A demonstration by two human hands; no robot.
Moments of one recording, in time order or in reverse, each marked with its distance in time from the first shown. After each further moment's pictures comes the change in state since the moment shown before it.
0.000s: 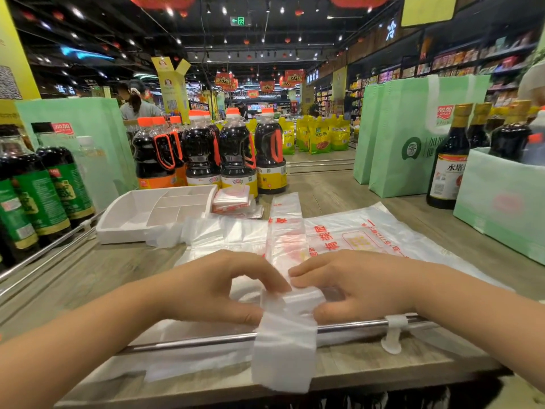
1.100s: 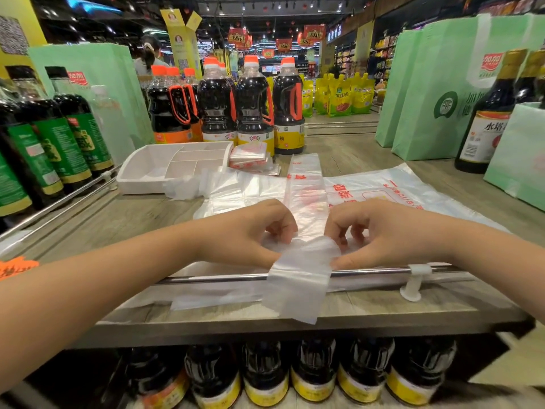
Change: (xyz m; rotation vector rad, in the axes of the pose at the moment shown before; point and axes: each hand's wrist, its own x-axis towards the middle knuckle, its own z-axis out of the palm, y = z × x) left_hand 0.004 -0.006 0.016 -0.079 -0.034 -0.217; right_hand -0.008 -0.006 0.001 0.386 0.096 0.115
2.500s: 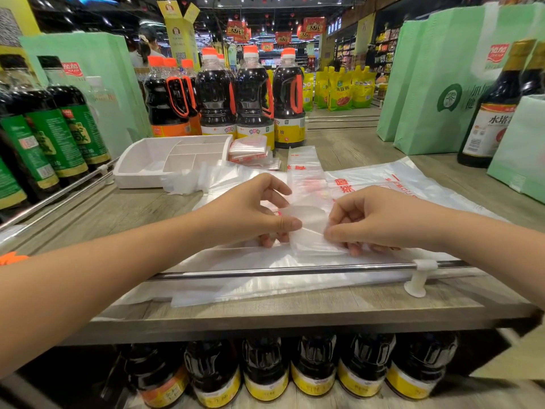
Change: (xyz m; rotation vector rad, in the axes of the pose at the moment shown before) left_hand 0.012 0.009 0.002 -0.498 0.240 -0.244; right_hand 0.010 -0.015 0.003 0.209 0.032 0.387
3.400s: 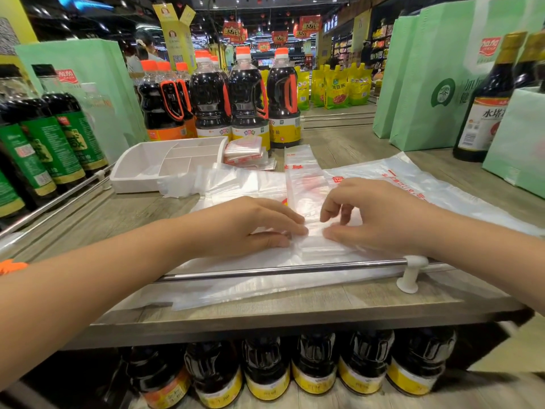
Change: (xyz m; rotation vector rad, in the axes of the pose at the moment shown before) left_hand 0.001 -0.012 -0.010 0.790 -0.190 0.588; right_hand 0.008 0.023 -0.001 -0.393 0.253 -0.339
